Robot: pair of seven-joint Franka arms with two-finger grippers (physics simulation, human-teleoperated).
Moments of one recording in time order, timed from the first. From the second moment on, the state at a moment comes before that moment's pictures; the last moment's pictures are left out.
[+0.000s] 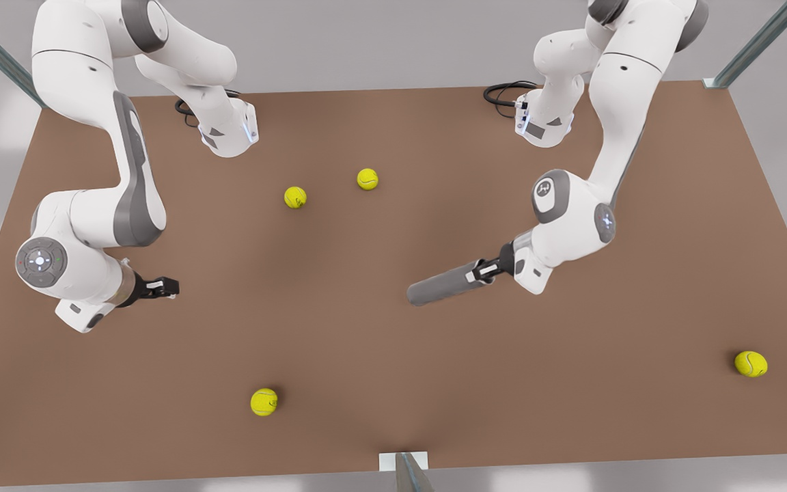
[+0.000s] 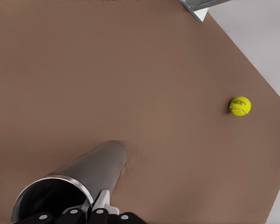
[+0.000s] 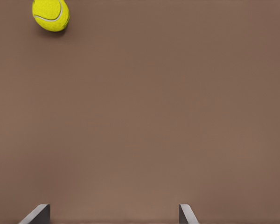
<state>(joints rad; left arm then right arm) 0.11 0.36 -0.55 -1.88 -0.50 2.36 -0.44 -0.13 0.35 0.19 -1.53 -0.12 1.74 -0.08</state>
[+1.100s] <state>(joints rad) 0.11 0.35 -0.52 -1.62 0.20 1.88 -0.70 -0.13 0.37 0.19 -1.52 -0.12 1.75 -0.08</state>
